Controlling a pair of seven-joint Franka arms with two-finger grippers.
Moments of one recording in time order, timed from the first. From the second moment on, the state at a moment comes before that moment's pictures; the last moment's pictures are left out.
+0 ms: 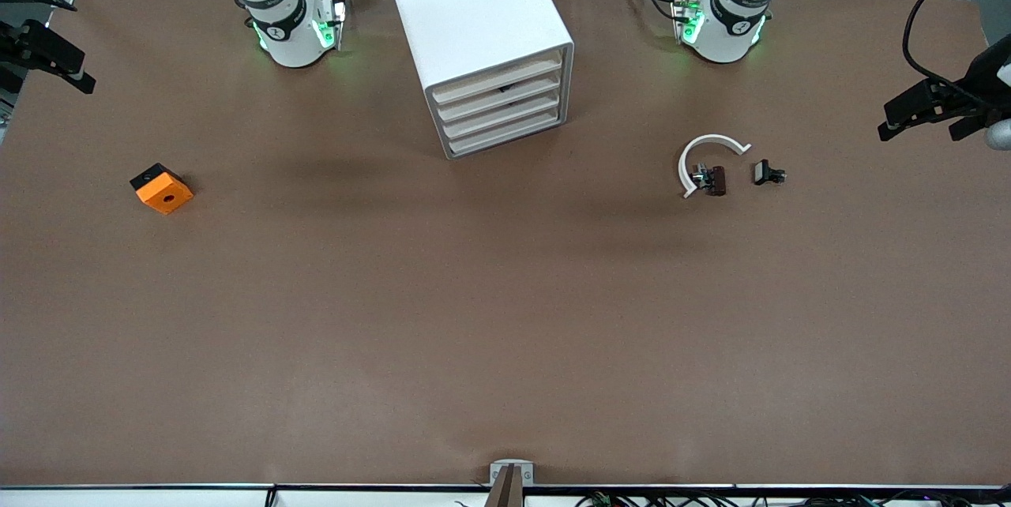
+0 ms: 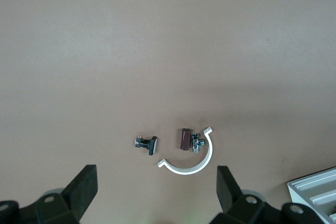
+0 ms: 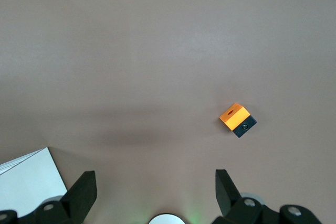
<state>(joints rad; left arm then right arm) 0.01 -0.05 0.00 -1.60 -0.03 1.54 0.01 -0.05 -0.16 -0.01 -1.59 0.01 1.42 -0.03</state>
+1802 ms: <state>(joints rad) -0.18 0.40 -0.05 -1.59 -0.02 1.69 -0.59 -0.05 -0.16 -0.02 -1.59 0.01 1.42 -0.03</state>
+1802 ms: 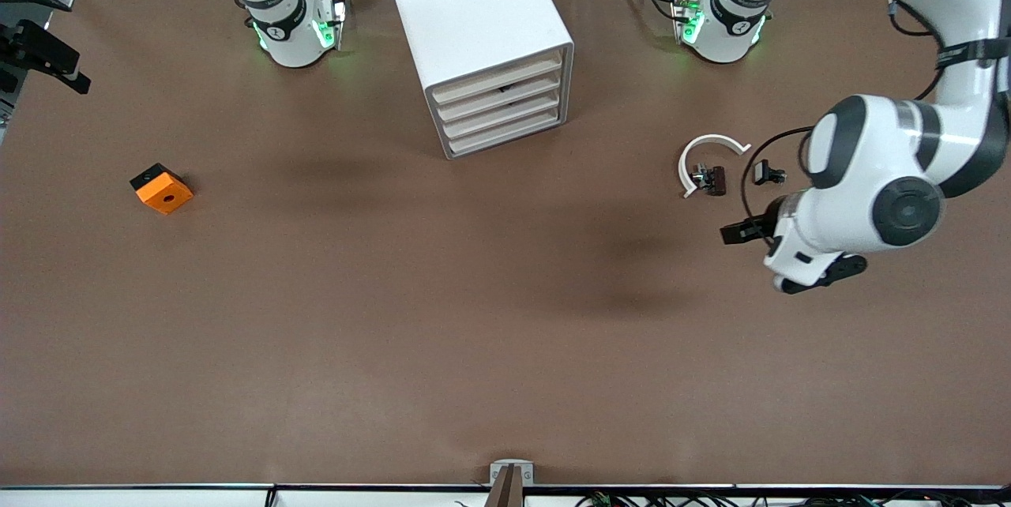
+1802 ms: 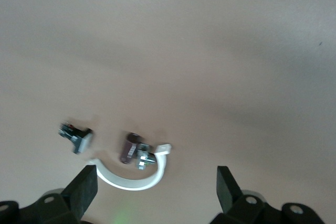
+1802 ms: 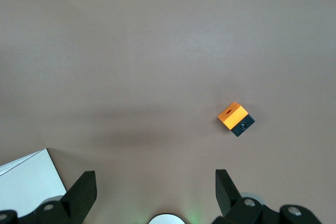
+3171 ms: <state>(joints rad) -0.24 0.71 -0.05 -1.42 -0.73 1.31 -1.86 -0.05 -0.16 -0.02 -1.58 0.01 1.44 -0.03</state>
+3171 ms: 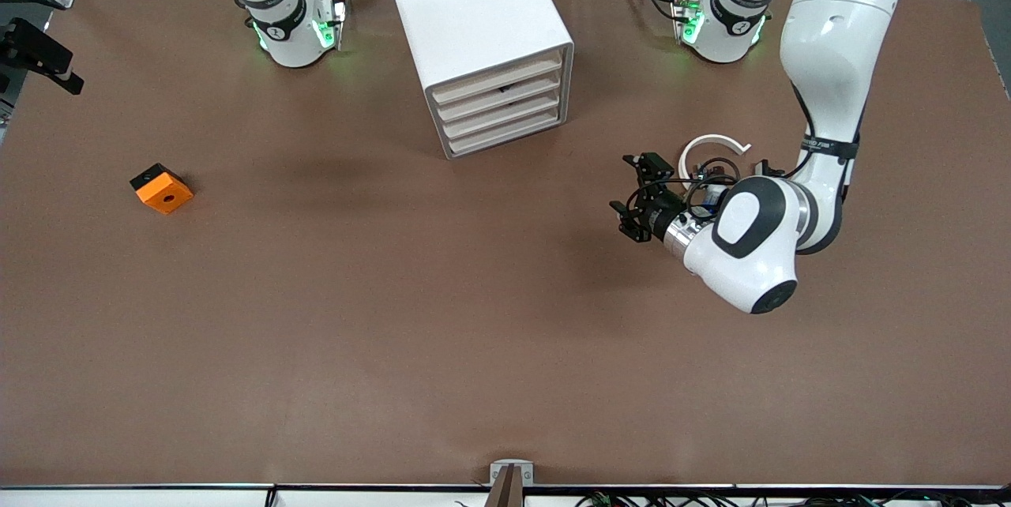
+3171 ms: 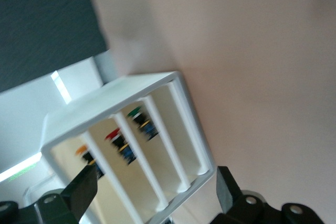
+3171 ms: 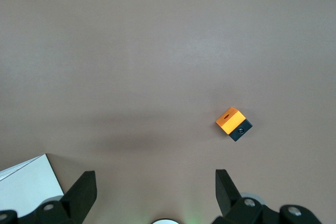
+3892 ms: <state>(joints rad) -0.26 0.82 -0.11 -1.44 -0.88 1.16 -2.17 -0.06 -0.13 -0.03 -1.58 0.01 1.43 -0.03</state>
